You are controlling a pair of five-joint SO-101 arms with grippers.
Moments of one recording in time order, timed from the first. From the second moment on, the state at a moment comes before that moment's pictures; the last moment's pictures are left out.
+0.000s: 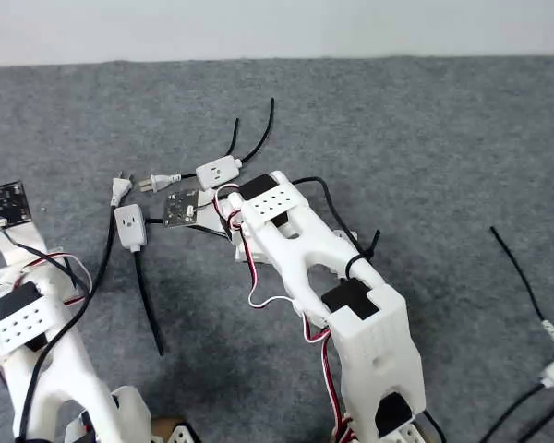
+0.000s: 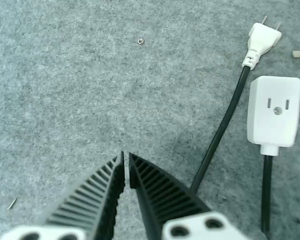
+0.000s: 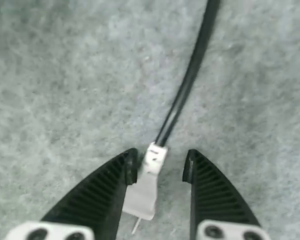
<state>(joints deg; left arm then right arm) -37.2 -32.0 59.1 41.2 -8.0 -33.9 32.1 -8.8 64.5 56.0</state>
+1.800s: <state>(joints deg) -30.5 -21.7 55.6 44.1 -11.0 -26.5 5.7 -7.0 86.5 13.5</state>
